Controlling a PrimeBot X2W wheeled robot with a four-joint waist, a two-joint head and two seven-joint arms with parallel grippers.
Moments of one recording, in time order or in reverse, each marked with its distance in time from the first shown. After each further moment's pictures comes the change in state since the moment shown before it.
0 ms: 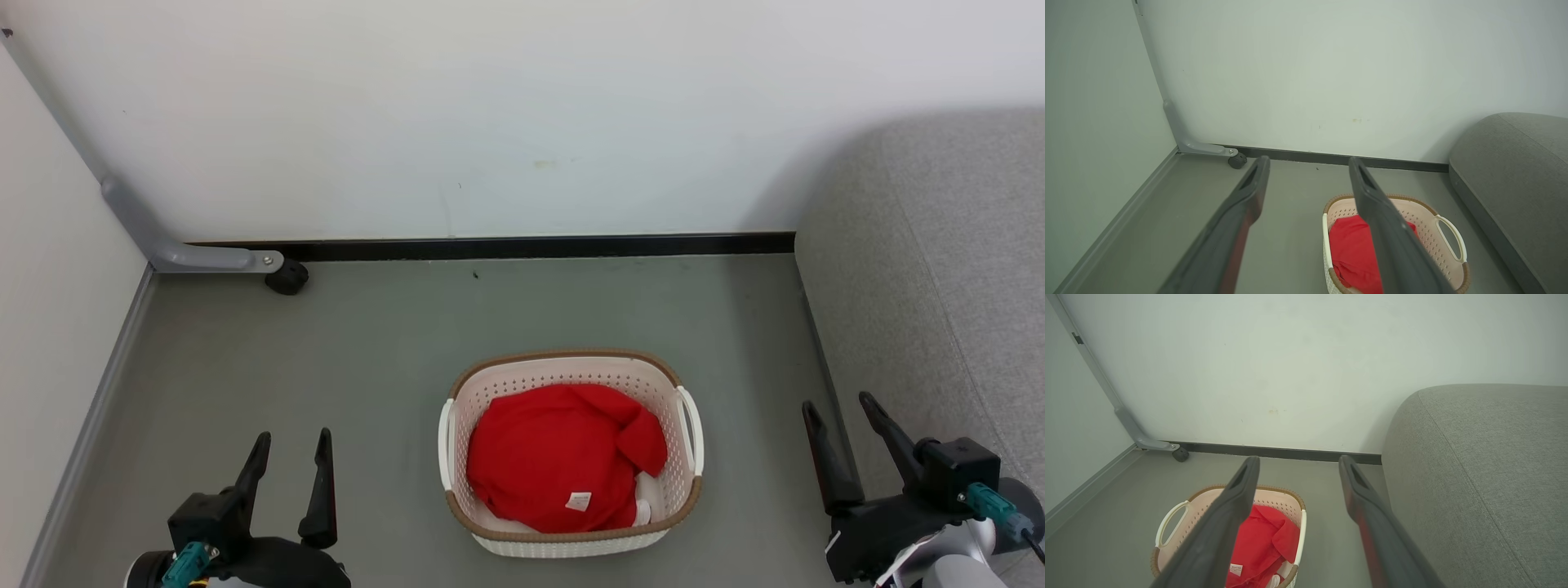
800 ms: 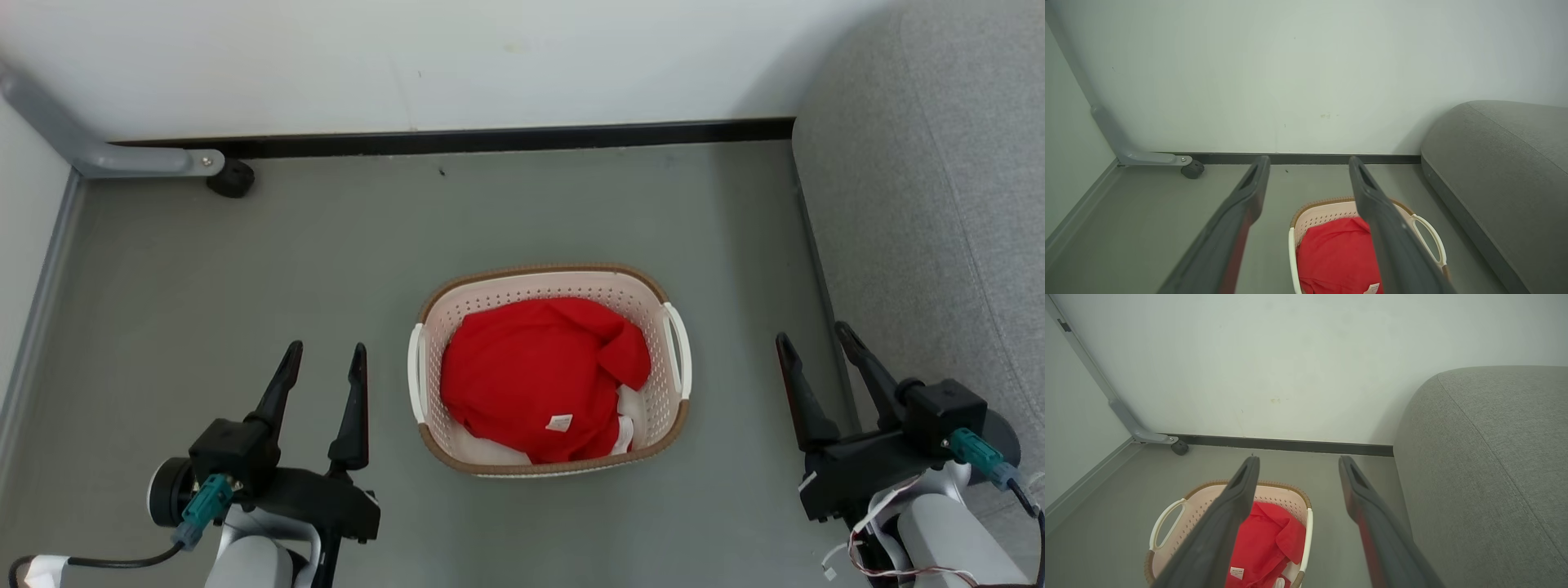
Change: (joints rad) left arm -0.104 -0.027 -0.036 -0.086 0.034 -0.025 0.000; right arm -0.091 0.043 -0.012 -0.060 -0.046 0.016 0.000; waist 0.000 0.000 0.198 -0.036
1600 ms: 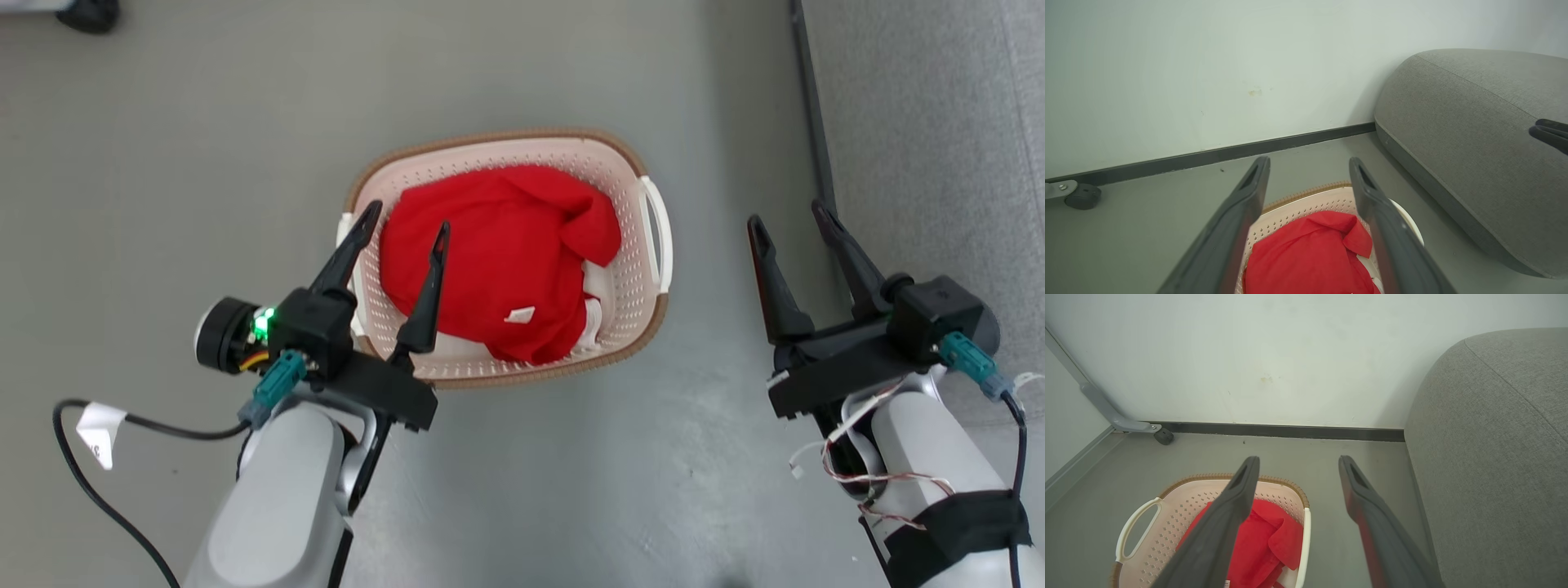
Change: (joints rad) left arm -0.255 -0.002 -0.168 0.024 0.070 -0.009 0.000; right arm -0.178 0.045 0.000 -0.041 -0.035 0.010 -0.001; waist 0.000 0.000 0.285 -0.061
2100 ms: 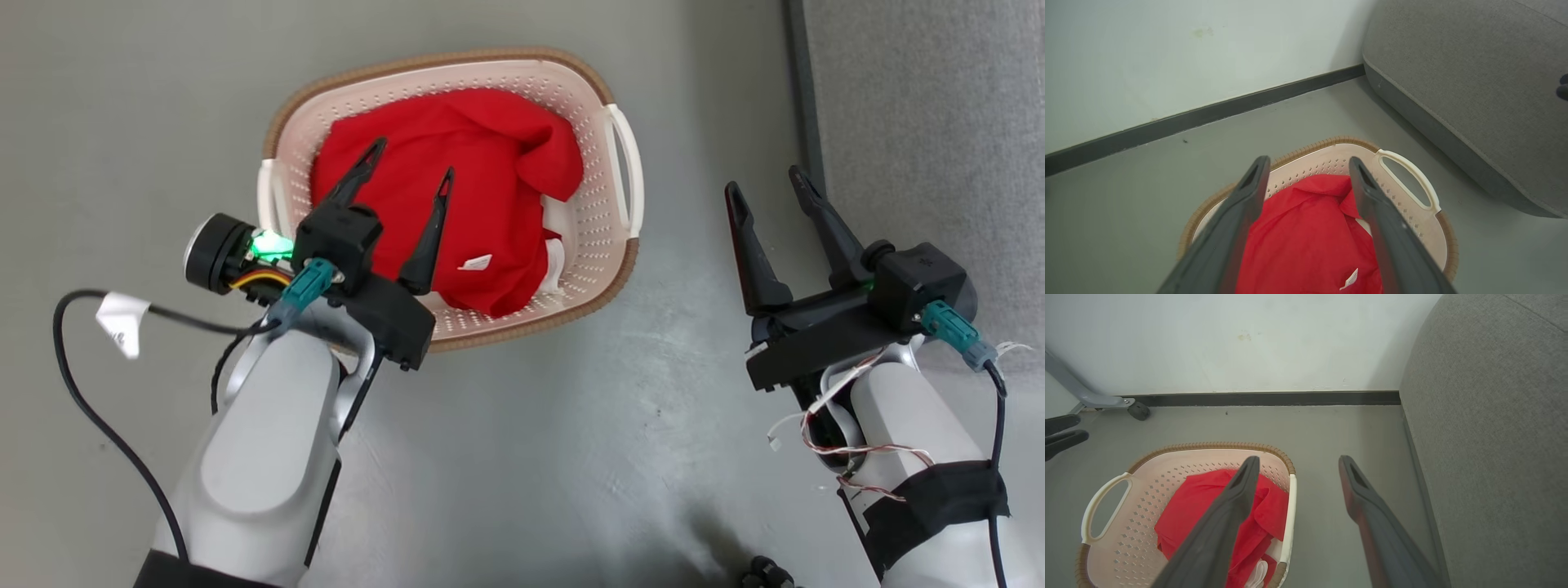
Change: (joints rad) left arm -0.184 0.027 -0.063 0.097 0.068 -0.001 0.110; right arm -0.083 0.040 0.007 0.025 -0.001 0.012 0.000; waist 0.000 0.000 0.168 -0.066
